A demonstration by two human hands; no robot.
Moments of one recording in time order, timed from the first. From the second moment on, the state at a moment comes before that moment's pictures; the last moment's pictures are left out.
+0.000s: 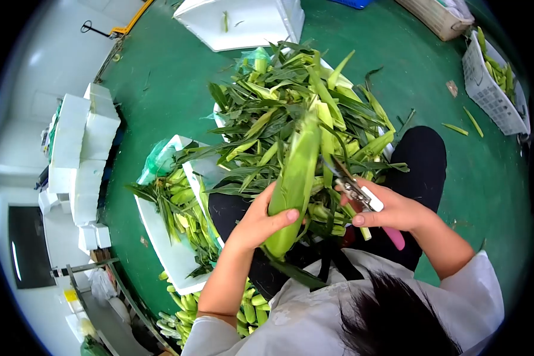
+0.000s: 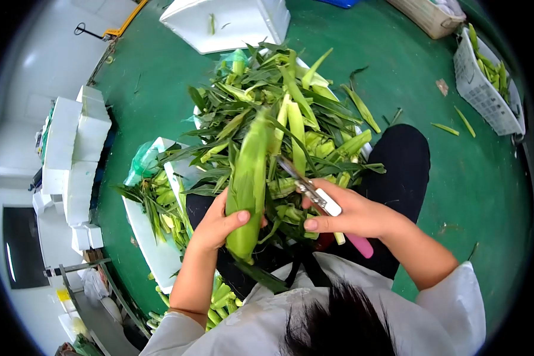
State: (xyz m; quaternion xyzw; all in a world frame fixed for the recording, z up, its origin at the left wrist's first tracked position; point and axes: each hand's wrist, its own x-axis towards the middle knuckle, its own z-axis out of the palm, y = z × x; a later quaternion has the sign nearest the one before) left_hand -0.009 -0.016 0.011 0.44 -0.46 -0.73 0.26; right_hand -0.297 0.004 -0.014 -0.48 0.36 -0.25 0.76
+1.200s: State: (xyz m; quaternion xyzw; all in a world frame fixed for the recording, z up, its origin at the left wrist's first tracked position) left_hand 0.017 -0.037 -0.015 0.42 -0.31 -0.58 0.63; right_hand -0.246 0.047 -0.022 -0.24 0.29 -0.32 0.87
